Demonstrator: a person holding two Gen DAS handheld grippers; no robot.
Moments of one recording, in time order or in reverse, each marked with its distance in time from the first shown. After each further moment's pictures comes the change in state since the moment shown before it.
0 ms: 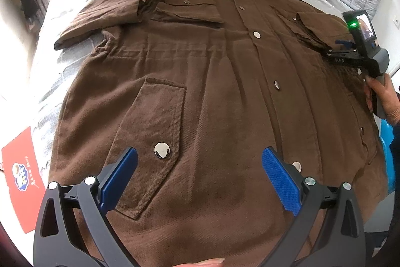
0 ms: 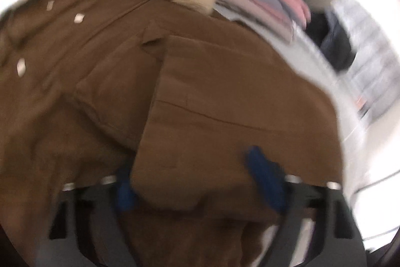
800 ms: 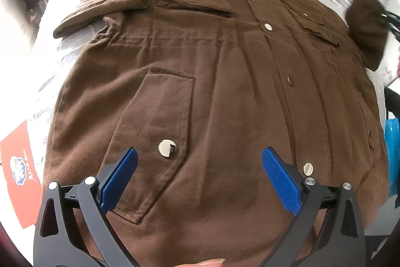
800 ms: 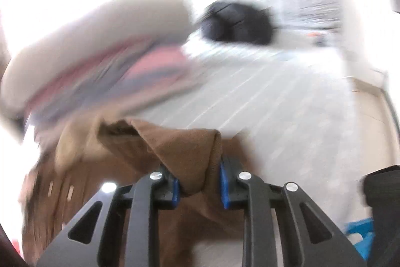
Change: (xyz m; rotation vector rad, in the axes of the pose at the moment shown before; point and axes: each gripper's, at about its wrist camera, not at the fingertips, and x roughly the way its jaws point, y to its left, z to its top) left arm 0.019 0.013 0.002 -0.038 0.041 0.010; right arm -0.107 -0.241 0.006 0.808 -0.343 -0.100
